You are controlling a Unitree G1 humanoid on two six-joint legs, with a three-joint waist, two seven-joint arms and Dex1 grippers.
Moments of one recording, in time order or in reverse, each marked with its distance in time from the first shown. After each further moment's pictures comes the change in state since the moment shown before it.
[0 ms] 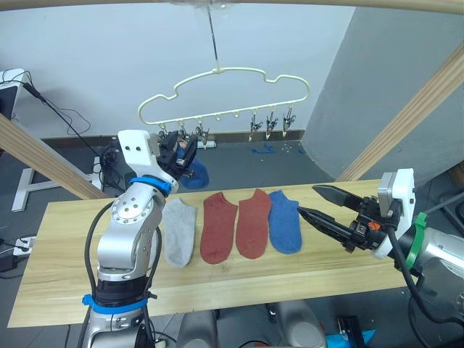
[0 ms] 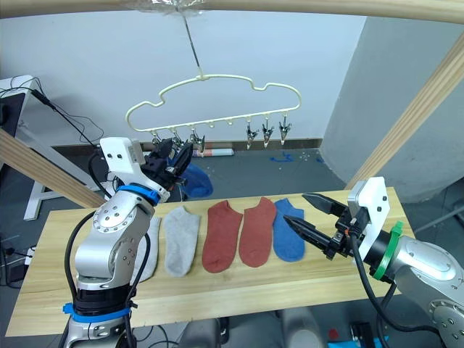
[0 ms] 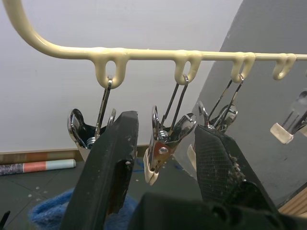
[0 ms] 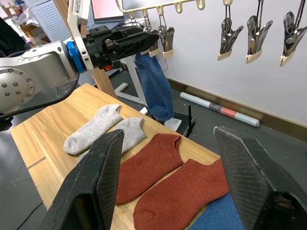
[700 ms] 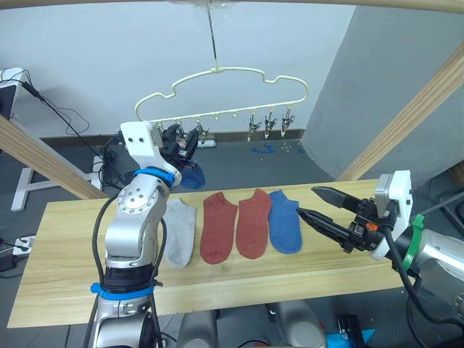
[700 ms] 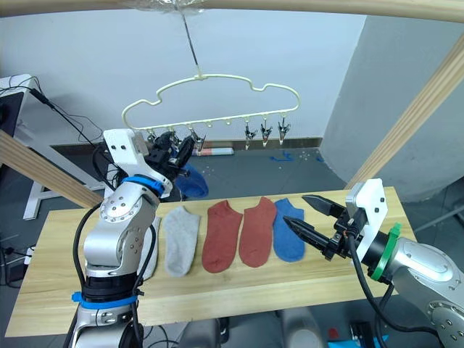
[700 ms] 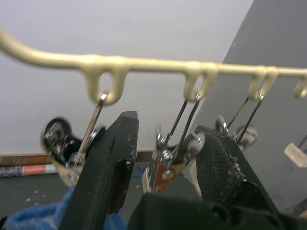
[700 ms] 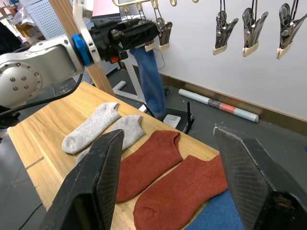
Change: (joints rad) left arm -0.080 -0.027 0.002 0.079 0.012 -0.025 0.017; right arm 0.008 0.000 0.016 0.000 0.000 -0.003 -0.021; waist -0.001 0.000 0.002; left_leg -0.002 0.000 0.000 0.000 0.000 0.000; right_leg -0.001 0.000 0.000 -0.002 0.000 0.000
